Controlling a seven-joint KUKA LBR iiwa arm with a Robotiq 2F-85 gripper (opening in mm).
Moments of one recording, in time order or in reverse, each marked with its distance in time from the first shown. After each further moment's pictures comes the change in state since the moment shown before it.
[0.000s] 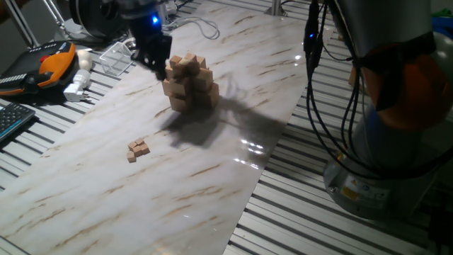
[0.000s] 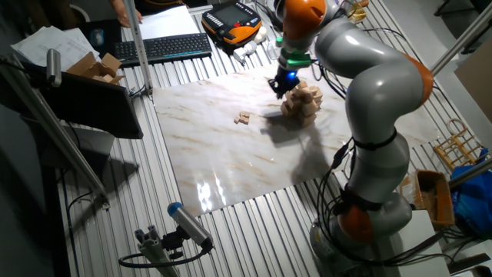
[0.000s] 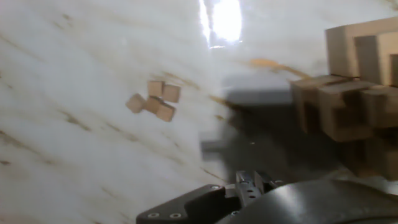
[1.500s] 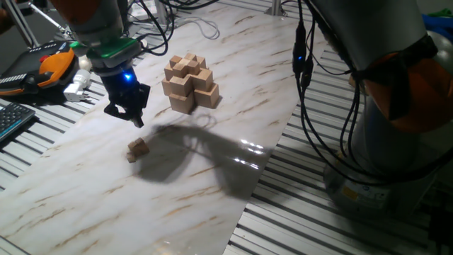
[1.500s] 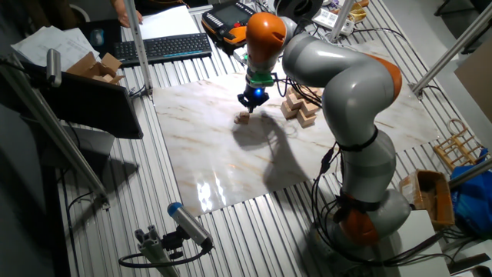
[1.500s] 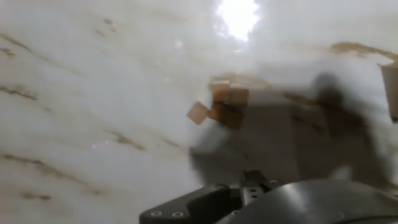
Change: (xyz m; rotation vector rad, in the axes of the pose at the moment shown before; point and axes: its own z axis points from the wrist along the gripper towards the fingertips) arm -0.011 0.090 0.073 0.046 -0.024 0.086
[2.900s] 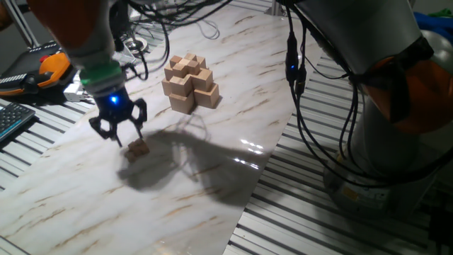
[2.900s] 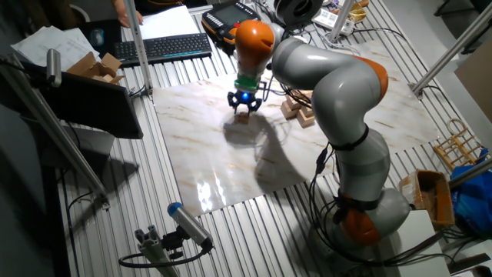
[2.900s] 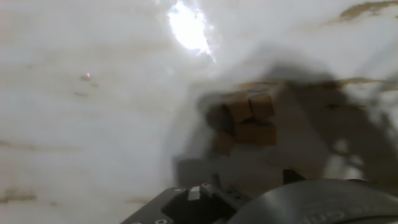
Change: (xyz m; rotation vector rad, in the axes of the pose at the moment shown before) arm -0.020 0.035 0.045 -0.038 -0.038 0.424
